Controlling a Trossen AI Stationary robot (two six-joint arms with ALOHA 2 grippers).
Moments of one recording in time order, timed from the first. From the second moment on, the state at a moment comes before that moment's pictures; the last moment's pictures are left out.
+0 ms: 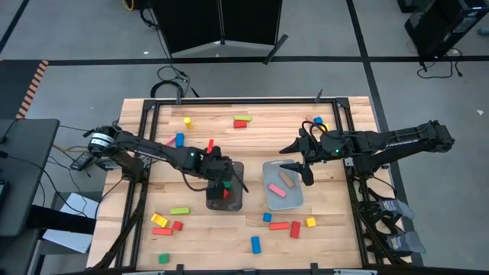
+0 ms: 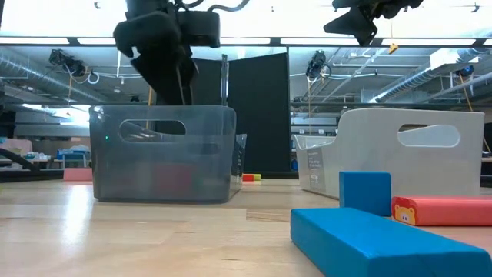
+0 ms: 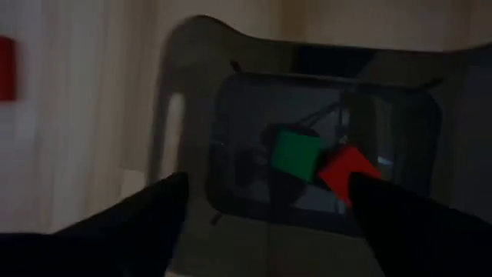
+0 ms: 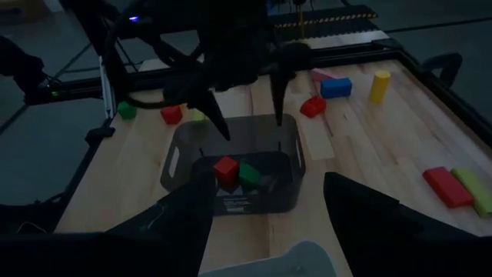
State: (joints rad) left arm -0.16 1.60 1.20 -0.80 -0.24 -0.20; right arm 0.10 0.97 0.79 -0.21 0.08 0.18
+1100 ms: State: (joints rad) left arm -0.30 1.14 0.62 -0.12 -0.56 -0.62; right arm -0.39 1.14 0.79 -0.76 0.41 0.66
